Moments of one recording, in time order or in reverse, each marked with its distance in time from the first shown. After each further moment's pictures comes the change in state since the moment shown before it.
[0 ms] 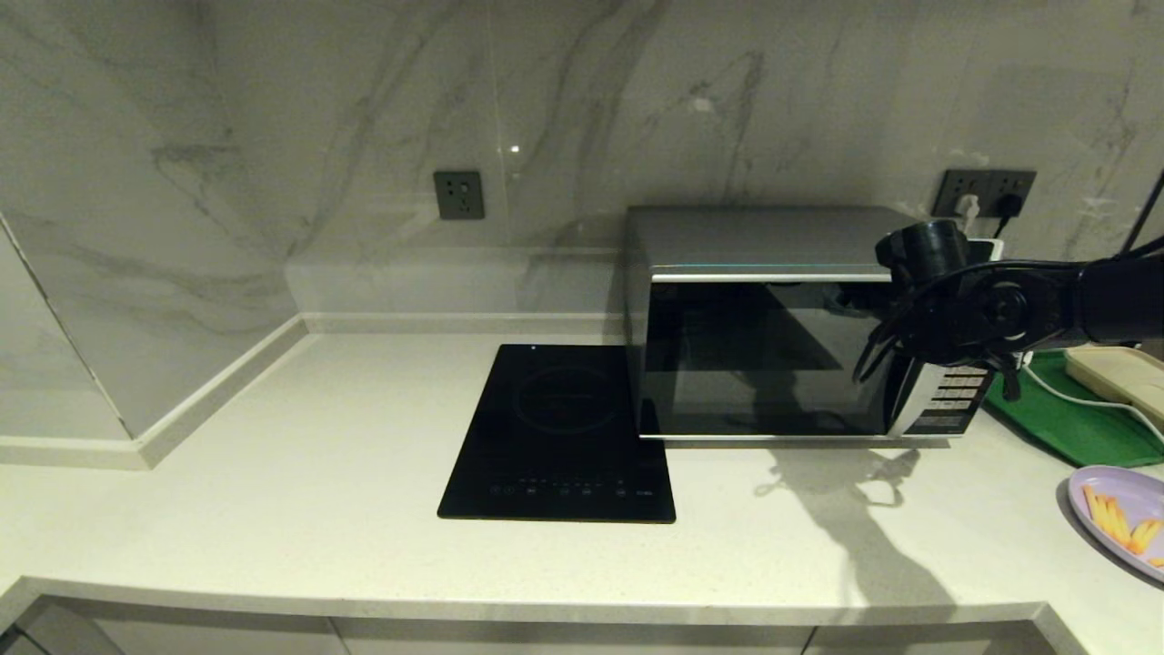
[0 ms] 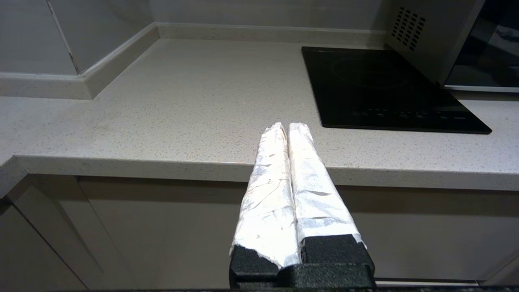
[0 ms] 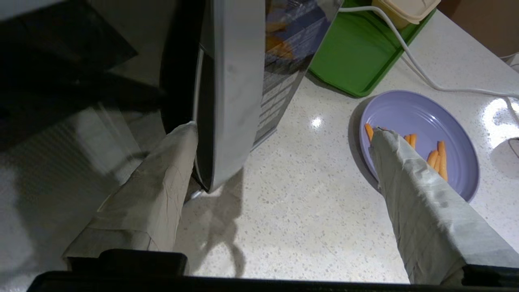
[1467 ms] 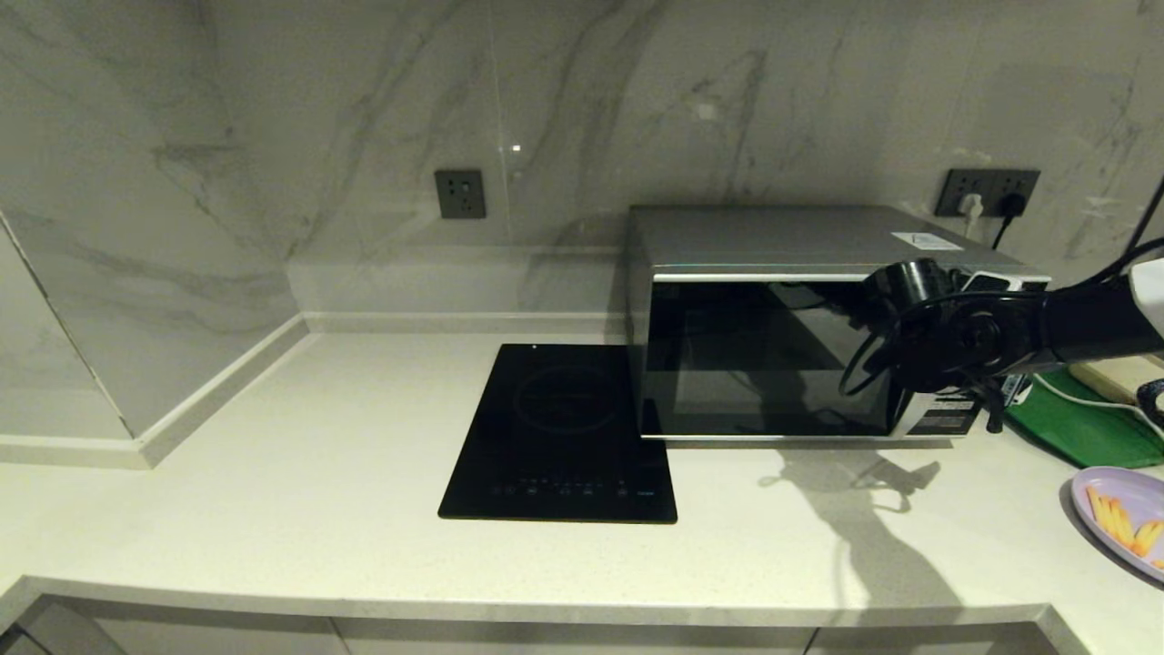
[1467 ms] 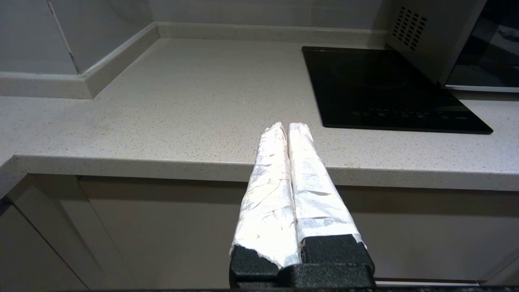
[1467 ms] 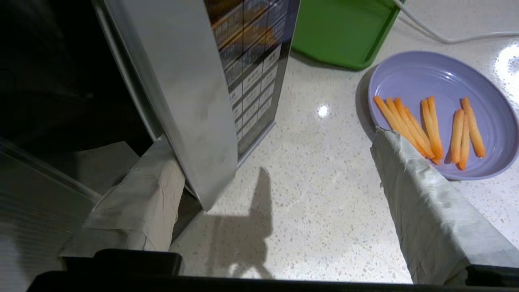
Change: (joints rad) left arm 0.000 0.000 0.000 0.000 0.000 0.000; right arm -0.030 0.045 0.059 -0.004 -0.088 0.266
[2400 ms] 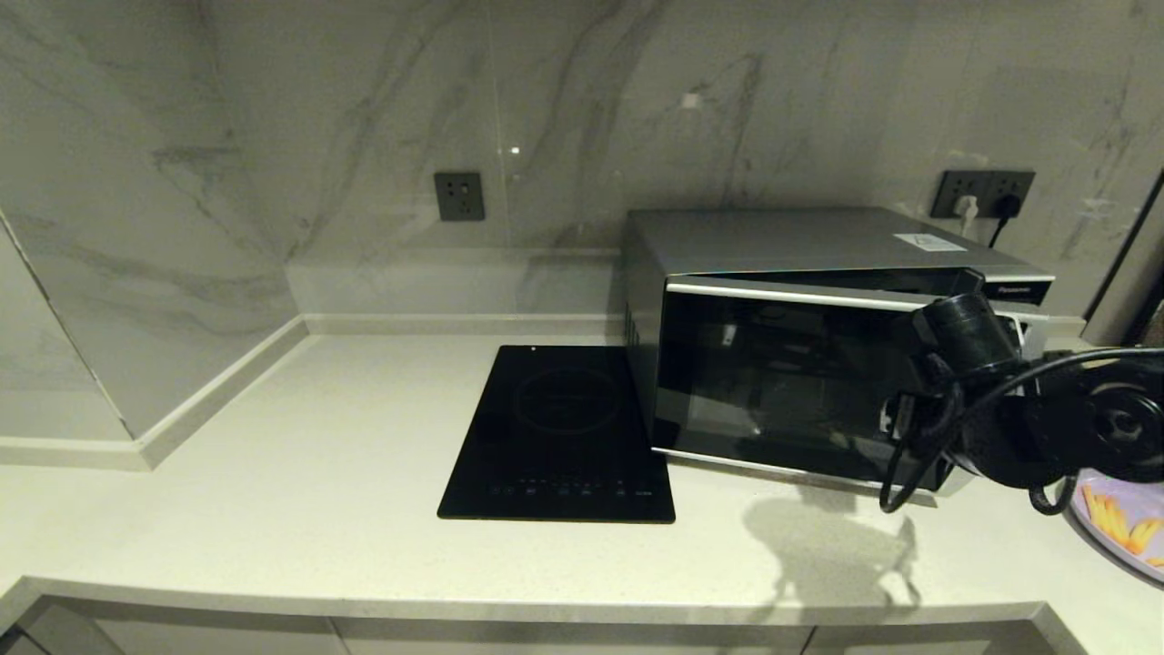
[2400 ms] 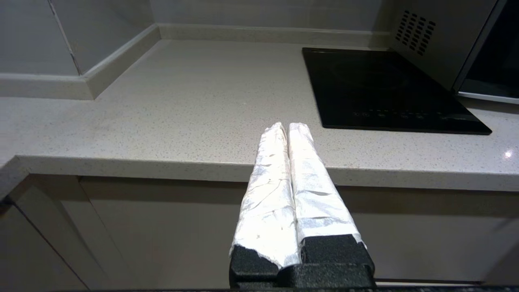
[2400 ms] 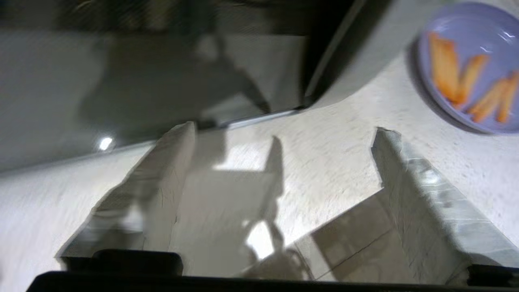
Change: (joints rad) left arm 0.001 0.000 0.000 0.000 0.000 0.000; right arm 0.258 -0.404 0.496 -0.055 0.276 -0.148
